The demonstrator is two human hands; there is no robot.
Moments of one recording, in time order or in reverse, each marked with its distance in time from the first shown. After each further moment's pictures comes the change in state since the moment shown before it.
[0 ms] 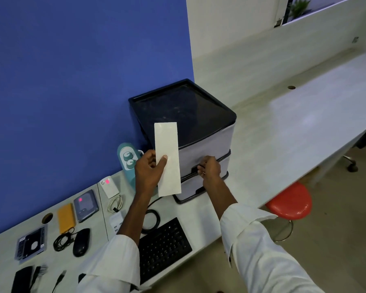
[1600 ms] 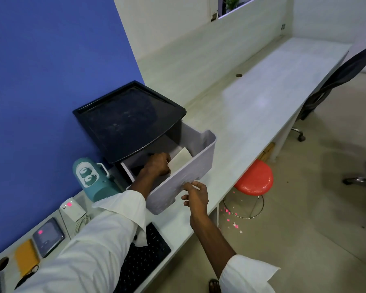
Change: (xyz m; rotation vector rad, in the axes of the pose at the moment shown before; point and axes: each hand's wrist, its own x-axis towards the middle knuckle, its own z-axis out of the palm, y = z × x) left_hand 0.034 0.014 0.143 0.944 -0.859 0.177; right_hand -0.062 0.051 -0.101 0.043 0.095 -0.124
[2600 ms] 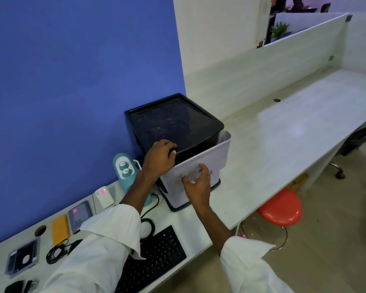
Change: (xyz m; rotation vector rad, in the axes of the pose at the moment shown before) left_hand -0.082 -0.063 -0.061 -0.110 0.613 0.085; right_hand -0.008 -0.012 0.079 -0.551 -0.139 -0.600
